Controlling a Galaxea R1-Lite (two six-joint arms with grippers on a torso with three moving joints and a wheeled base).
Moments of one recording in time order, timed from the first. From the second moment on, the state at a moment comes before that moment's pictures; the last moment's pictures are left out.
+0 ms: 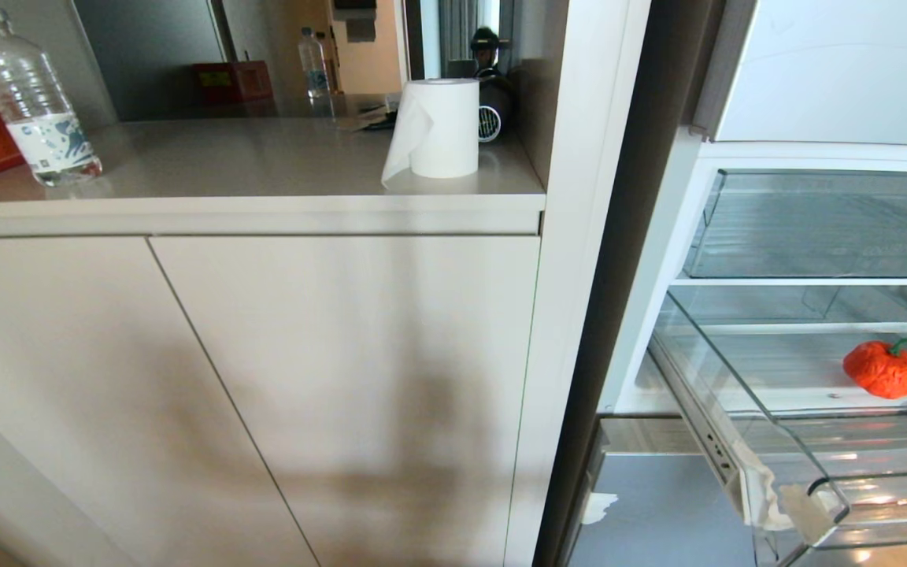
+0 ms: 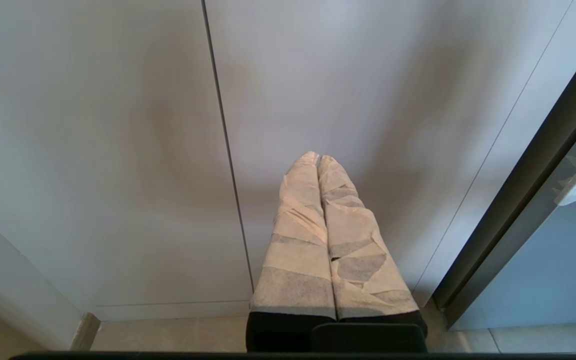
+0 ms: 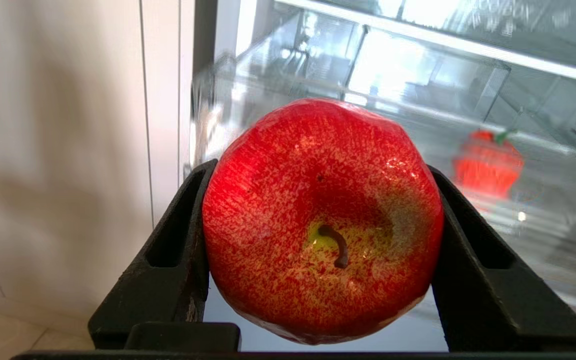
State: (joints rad) left arm -0.01 0.00 0.00 0.00 0.00 0.00; right arm 0.01 0.08 -0.01 -0.23 0.15 -0.17
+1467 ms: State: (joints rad) left arm -0.01 0.00 0.00 0.00 0.00 0.00; right arm 0.01 0.00 0.00 0.00 0.02 -0.03
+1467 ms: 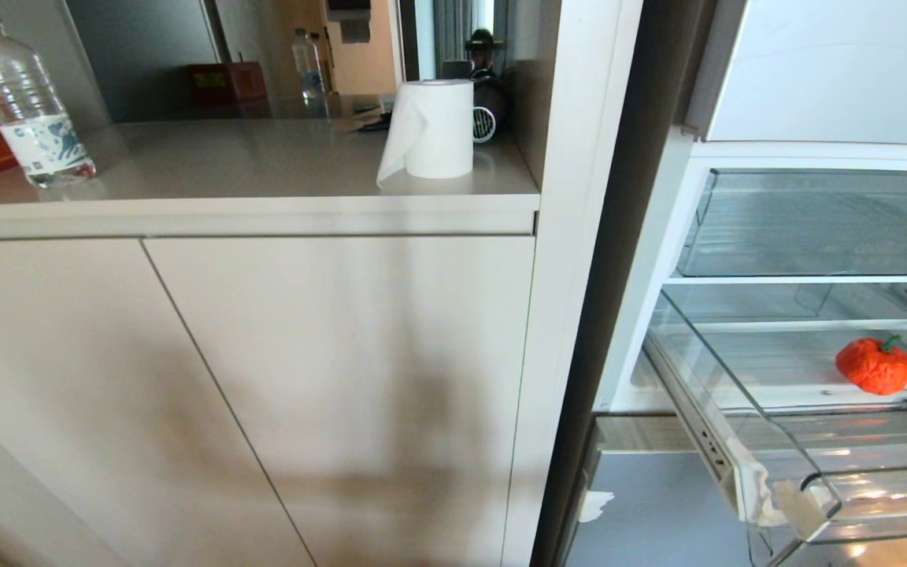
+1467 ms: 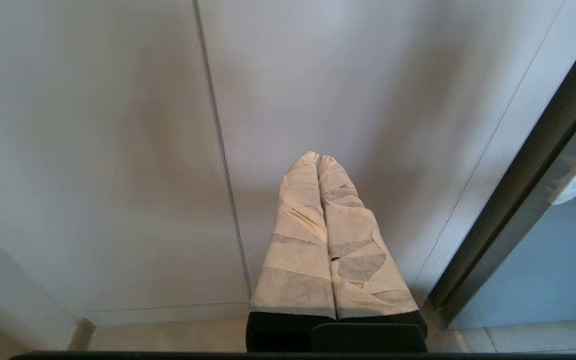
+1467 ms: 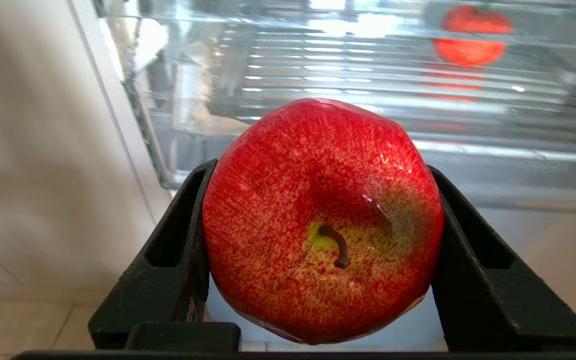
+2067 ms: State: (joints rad) left arm -0.01 0.00 0.00 0.00 0.00 0.00; right arm 0.01 0.00 0.00 0.00 0.02 -0.02
